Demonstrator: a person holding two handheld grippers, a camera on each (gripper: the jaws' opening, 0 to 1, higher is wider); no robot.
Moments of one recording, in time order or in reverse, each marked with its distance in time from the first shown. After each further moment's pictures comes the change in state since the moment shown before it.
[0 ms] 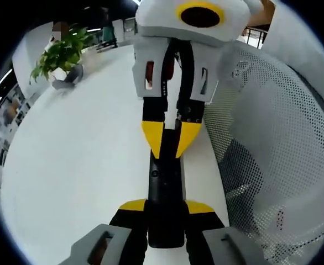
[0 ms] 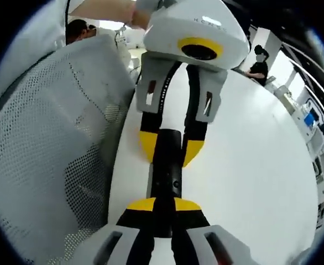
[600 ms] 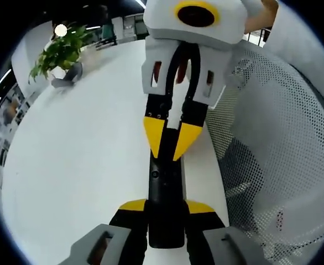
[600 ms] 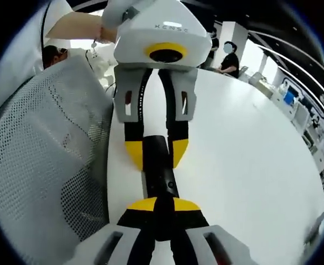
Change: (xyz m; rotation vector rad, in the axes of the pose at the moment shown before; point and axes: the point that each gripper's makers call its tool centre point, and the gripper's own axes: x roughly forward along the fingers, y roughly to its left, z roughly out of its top) left arm 0.001 -0.001 0.000 0.017 0.033 0.000; right arm -0.002 -0.002 0.003 0.083 -0.156 -0.103
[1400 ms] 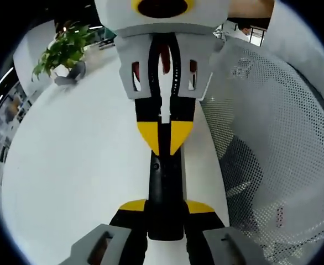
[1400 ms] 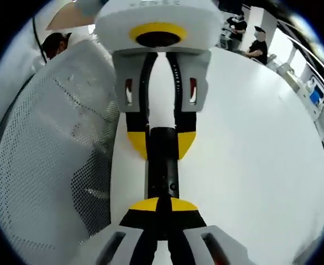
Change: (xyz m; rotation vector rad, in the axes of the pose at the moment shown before) left arm -0.005 0.001 -0.009 -0.055 -0.015 0.021; right arm 0.005 -0.003 0.001 -0.023 0.205 0.153
